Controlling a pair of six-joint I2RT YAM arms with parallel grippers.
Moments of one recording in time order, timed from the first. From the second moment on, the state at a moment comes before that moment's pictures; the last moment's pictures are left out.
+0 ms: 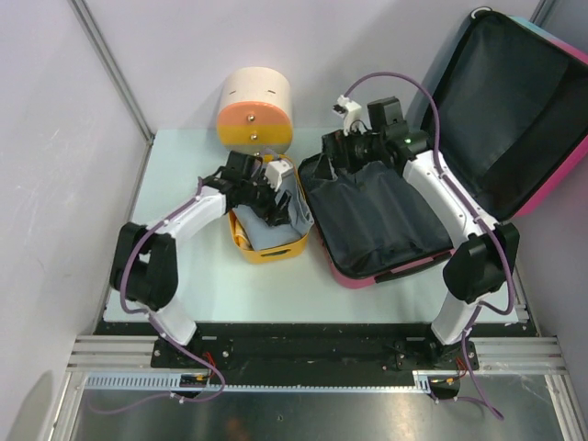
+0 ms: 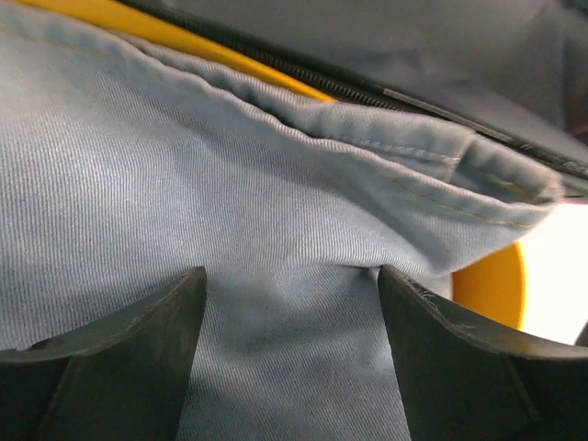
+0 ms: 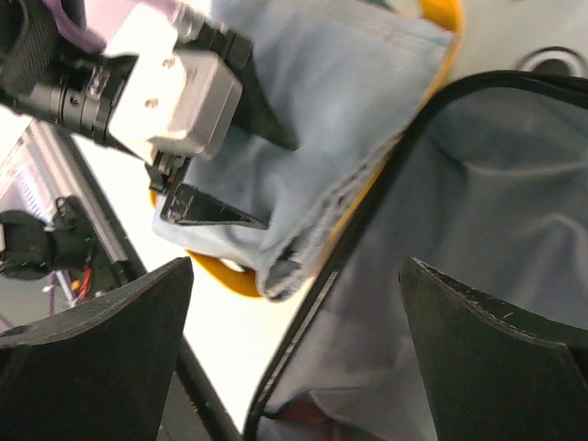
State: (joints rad) left arm -0.37 1.65 1.23 -0.41 0.56 0.29; right arm 0.43 1.75 1.78 -0.67 -0.62 0.06
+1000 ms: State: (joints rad) left arm 0.12 1.80 1.35 -0.74 0.51 1.05; right arm 0.35 1.76 1.72 -0.67 -0.55 0.01
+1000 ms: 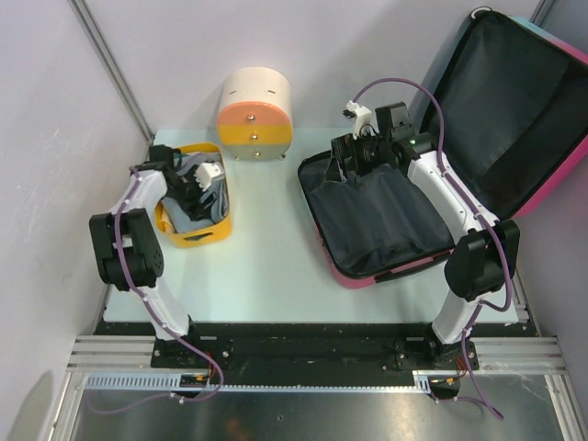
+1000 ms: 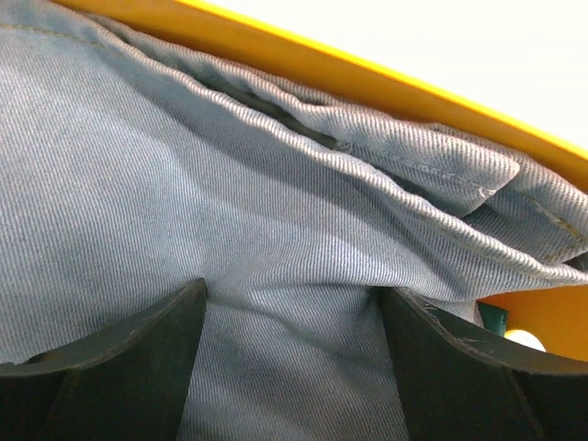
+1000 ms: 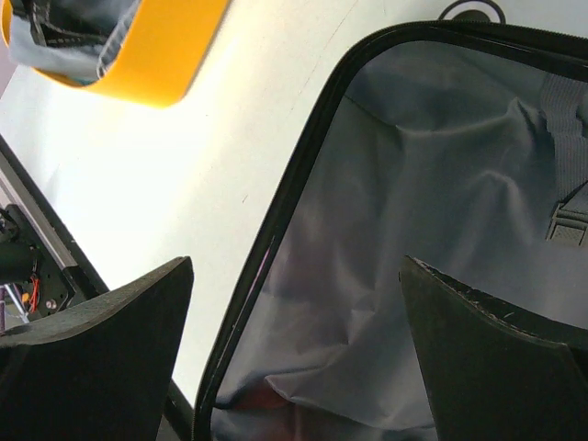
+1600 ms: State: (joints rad) left arm 0.26 1.56 1.54 -0.82 0.50 0.91; right arm 0.35 1.77 1.72 -0.67 -0.55 0.02
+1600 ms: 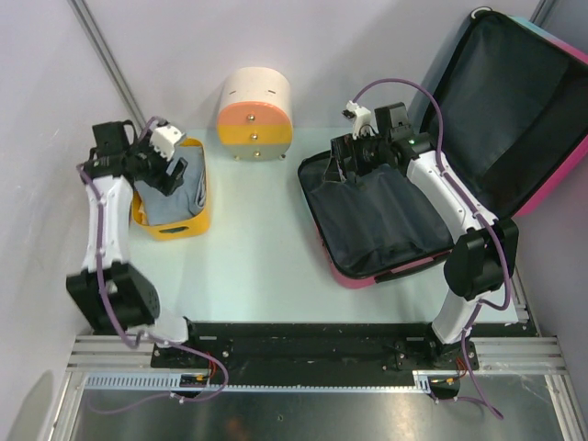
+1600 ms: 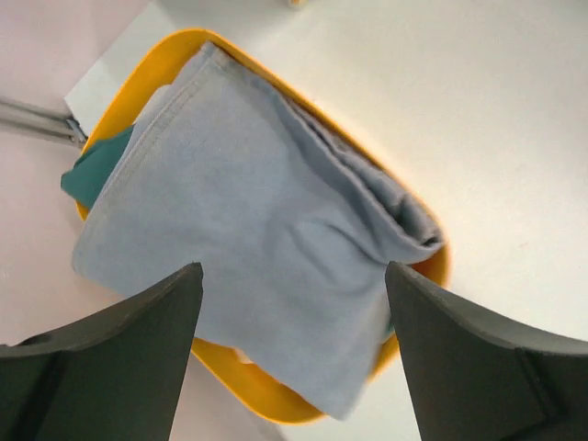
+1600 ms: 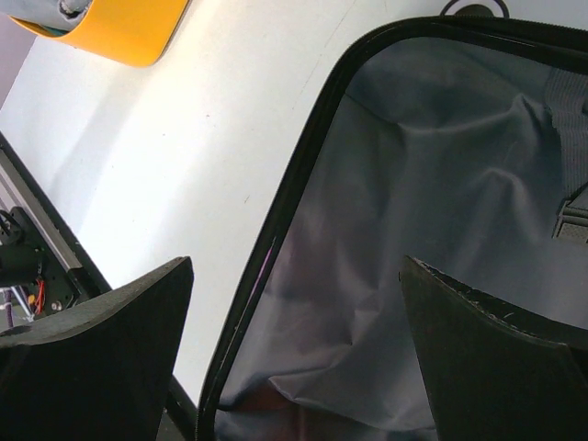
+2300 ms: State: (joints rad) left arm 0.29 1.36 0.97 -0.76 0.20 0.07; right arm 0.34 1.76 1.66 -0.67 -0.48 -0.01
